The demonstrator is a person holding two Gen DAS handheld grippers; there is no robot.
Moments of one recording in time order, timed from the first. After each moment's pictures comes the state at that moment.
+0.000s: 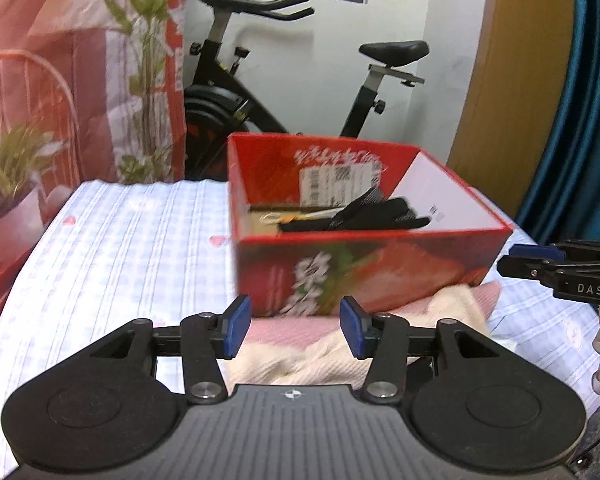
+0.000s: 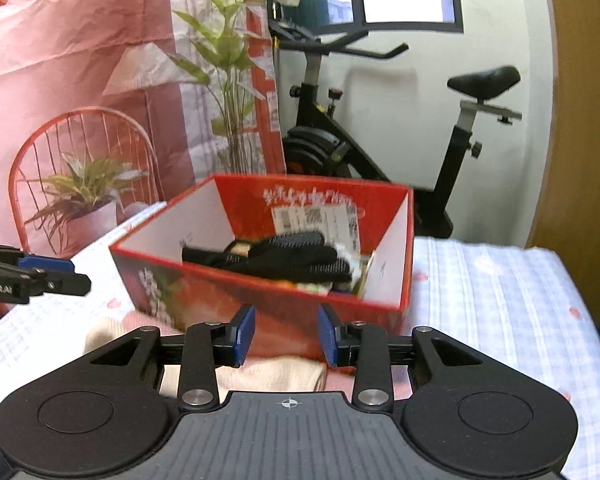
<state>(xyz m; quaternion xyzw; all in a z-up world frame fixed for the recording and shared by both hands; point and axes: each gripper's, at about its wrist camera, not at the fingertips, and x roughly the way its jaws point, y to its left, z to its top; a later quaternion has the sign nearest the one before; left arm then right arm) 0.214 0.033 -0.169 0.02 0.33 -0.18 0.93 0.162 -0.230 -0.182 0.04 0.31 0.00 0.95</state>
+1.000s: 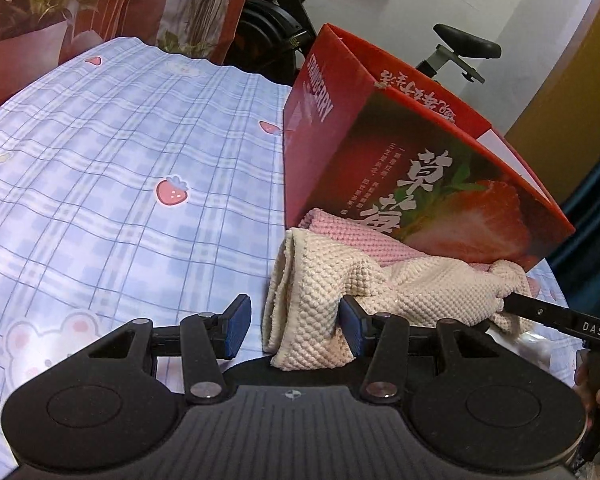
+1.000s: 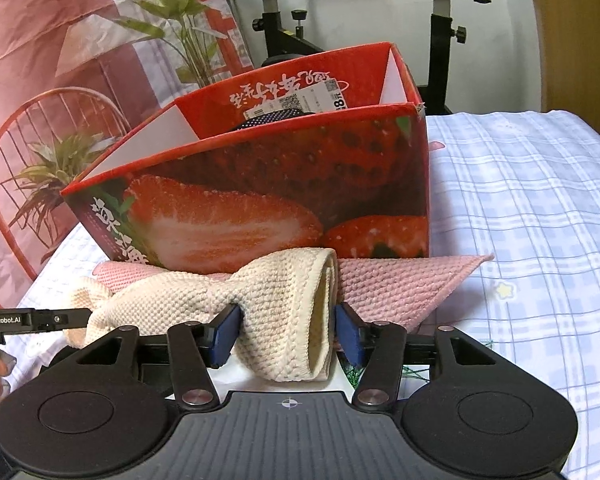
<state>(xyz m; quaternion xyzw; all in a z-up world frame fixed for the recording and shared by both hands) 0.241 0.078 -0.269 -0.13 0.41 -0.16 0.89 0.180 -0.242 -0.278 0.16 0.38 0.00 0.91</state>
